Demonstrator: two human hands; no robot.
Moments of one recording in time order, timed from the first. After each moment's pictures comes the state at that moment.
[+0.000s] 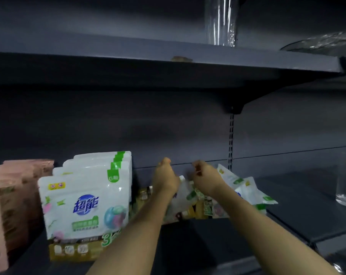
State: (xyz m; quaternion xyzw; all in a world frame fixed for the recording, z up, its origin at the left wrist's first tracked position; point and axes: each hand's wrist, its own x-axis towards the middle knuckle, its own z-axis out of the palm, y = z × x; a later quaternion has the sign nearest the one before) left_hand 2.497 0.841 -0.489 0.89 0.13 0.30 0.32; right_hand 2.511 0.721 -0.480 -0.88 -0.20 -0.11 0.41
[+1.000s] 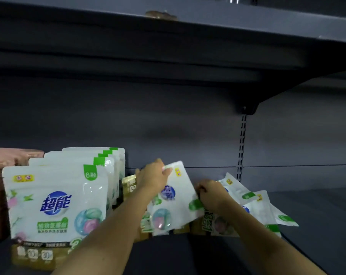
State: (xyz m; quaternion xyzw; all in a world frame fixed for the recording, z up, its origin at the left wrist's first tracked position) left_hand 2.539 0.868 -0.497 0.92 0.19 0.28 0.18; right_hand 2.579 0.704 -0.520 -0.92 -0.25 -0.08 0.28
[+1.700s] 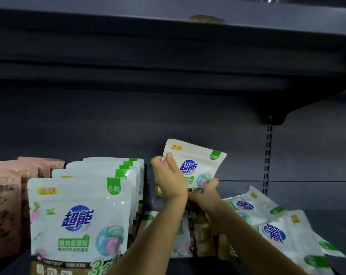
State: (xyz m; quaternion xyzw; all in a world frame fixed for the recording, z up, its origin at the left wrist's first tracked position) left_hand 2.553 0.859 -0.483 0.59 0.20 0.59 0.52; right_hand 2.602 0.786 -0.526 -0.74 -0.19 0.05 0.65
